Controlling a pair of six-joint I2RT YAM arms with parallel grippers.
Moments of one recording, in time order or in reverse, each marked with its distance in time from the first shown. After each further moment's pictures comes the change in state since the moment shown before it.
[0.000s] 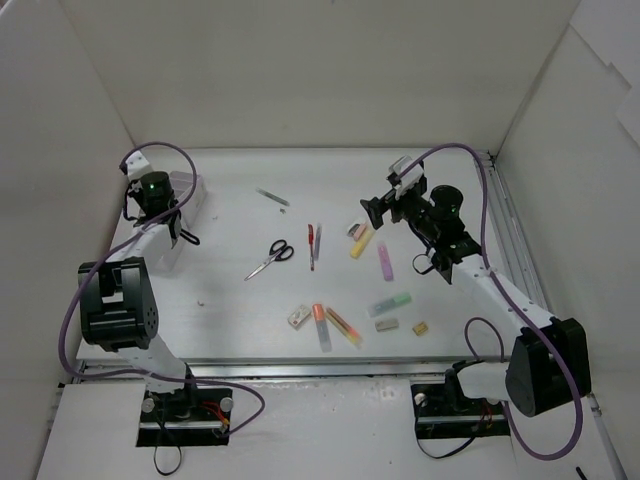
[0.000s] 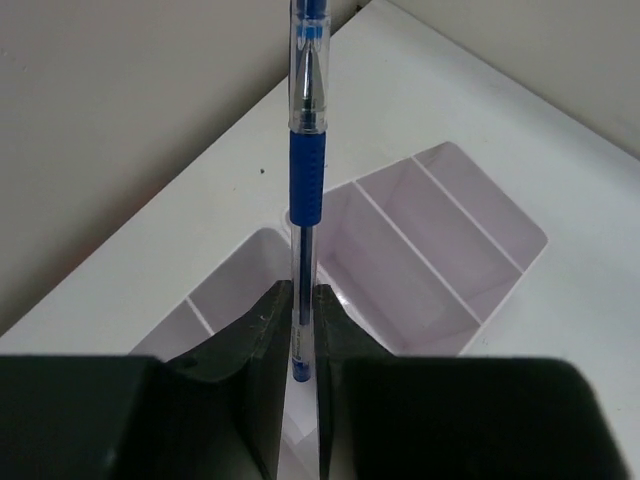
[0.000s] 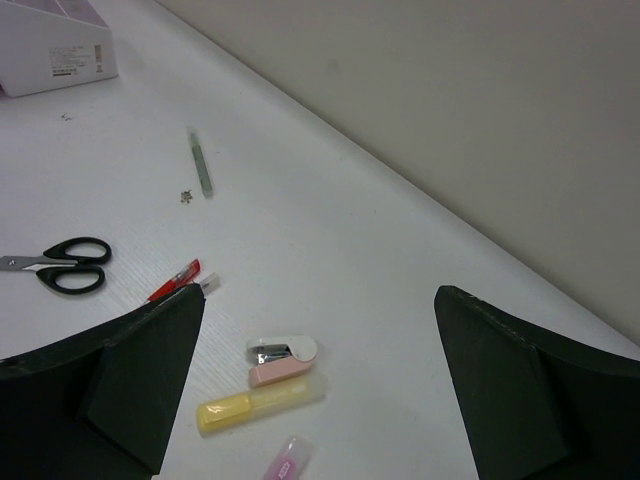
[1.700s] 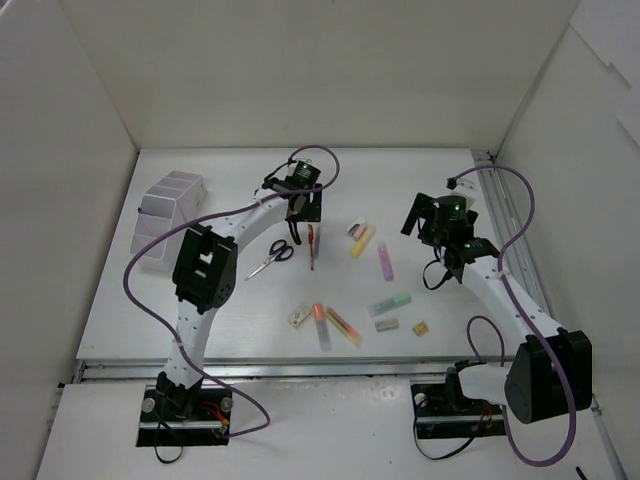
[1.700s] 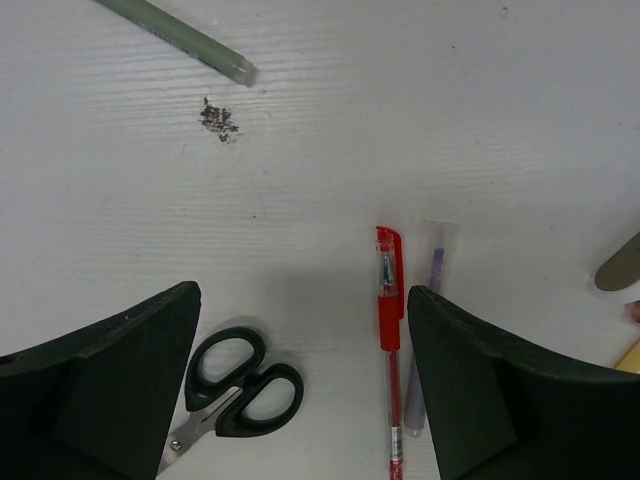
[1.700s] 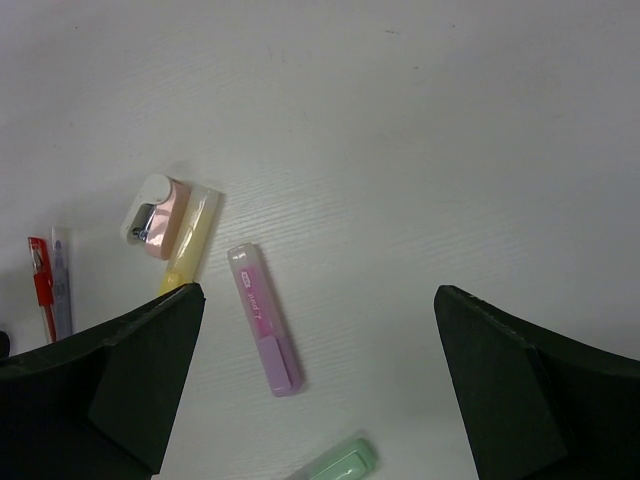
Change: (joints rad) left arm -0.643 0.482 0.756 -0.883 0.177 -0.153; right arm -0.102 -0.043 -0.003 -0.577 0.573 0.712
